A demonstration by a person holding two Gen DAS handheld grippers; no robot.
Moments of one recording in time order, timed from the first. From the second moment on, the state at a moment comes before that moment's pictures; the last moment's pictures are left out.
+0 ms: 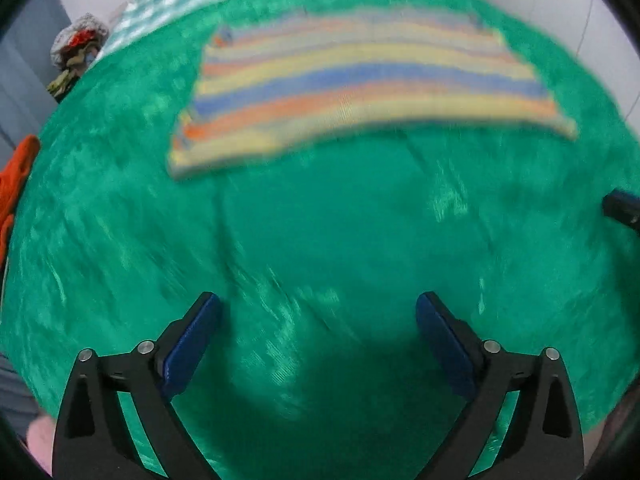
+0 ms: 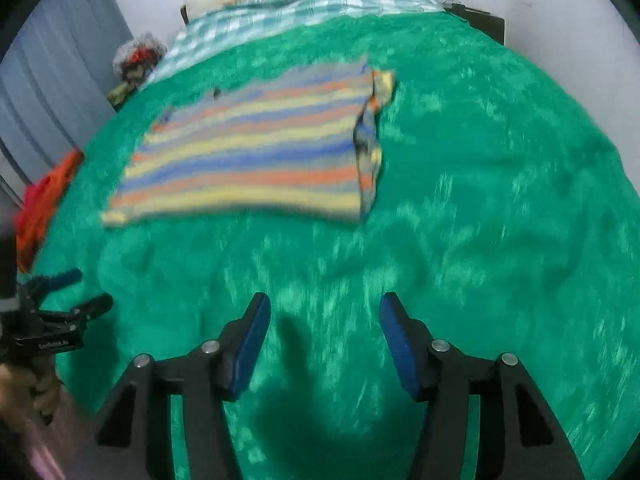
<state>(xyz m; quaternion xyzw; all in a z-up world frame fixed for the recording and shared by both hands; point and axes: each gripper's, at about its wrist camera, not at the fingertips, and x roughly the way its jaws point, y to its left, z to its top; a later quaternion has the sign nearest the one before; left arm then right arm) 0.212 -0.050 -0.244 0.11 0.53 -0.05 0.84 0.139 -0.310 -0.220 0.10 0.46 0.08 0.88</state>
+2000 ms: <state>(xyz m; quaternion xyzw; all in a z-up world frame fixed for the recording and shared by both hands) 0.294 -0.294 -0.220 0.16 0.45 -0.29 0.83 0.436 -0.407 -0.251 0.33 0.49 0.18 0.78</state>
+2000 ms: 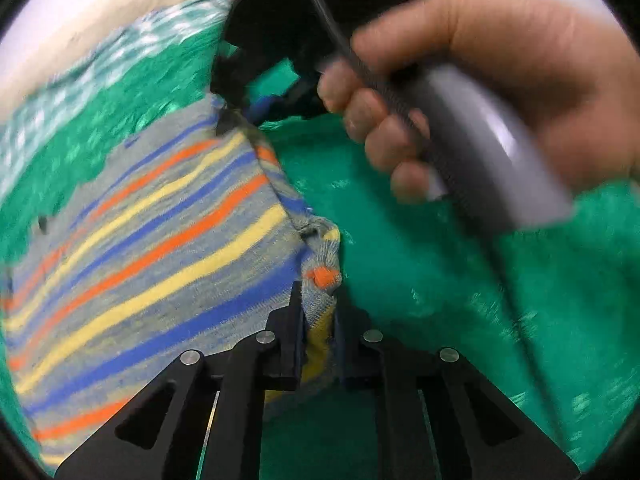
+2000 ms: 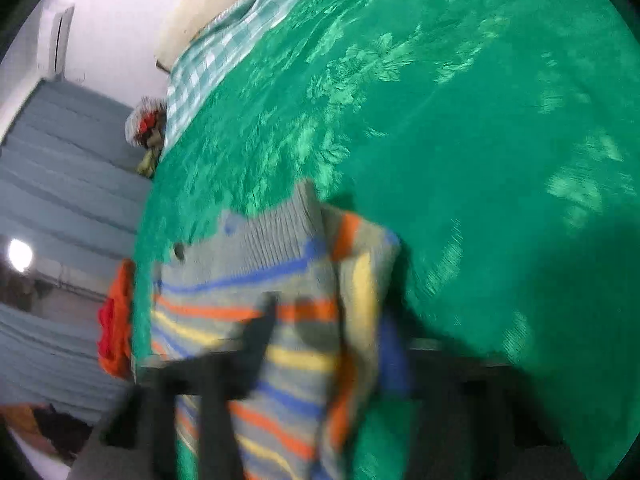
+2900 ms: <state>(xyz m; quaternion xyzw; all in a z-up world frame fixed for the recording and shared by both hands) 0.291 0.087 -0.219 -0.24 0.51 -0.04 0.82 0.494 -0.049 -0.168 0.16 0.49 0.33 0.79</state>
